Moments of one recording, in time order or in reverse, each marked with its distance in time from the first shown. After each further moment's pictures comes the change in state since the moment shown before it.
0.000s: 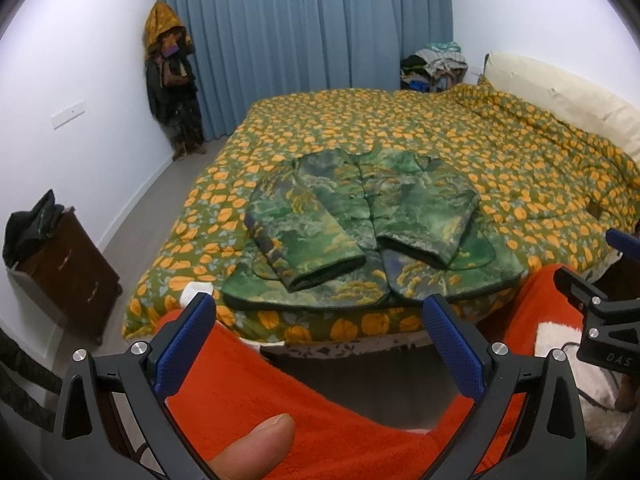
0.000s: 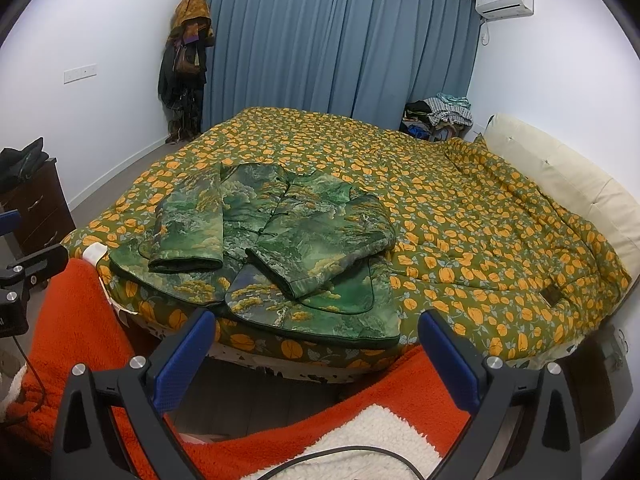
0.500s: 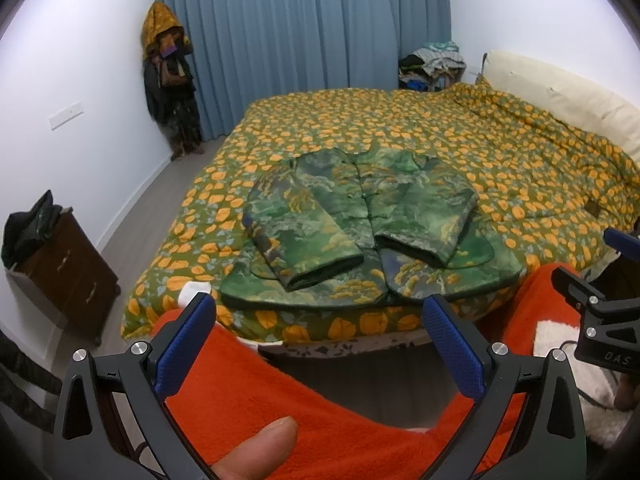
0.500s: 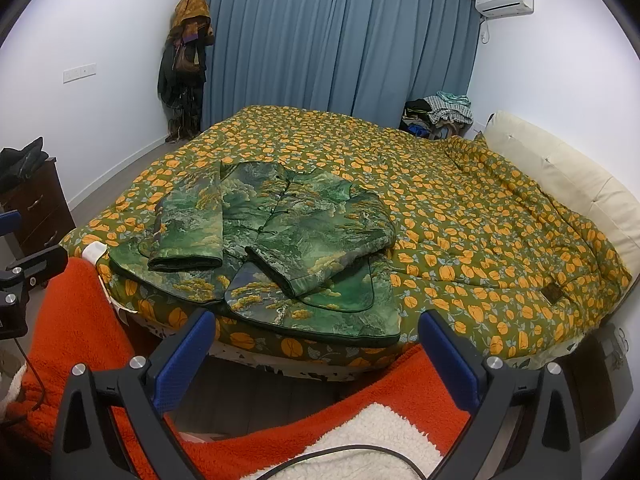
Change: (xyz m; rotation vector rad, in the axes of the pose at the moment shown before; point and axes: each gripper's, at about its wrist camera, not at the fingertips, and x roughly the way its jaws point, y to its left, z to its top) left arm -0.003 -0.002 -0.001 0.002 0.001 -0.007; right arm 0.001 -0.001 -0.002 0.000 0.004 0.000
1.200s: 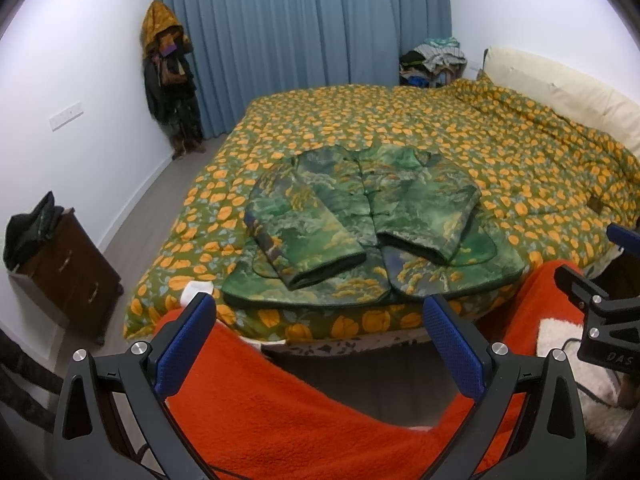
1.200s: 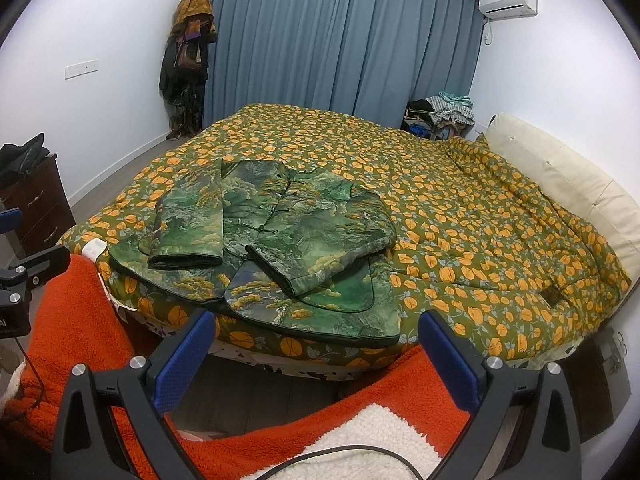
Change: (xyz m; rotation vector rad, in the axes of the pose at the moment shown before) left arm 0.004 0.004 -0.002 0.008 0.003 0.007; right arm 0.001 0.000 -0.003 -0.008 -0.001 0.000
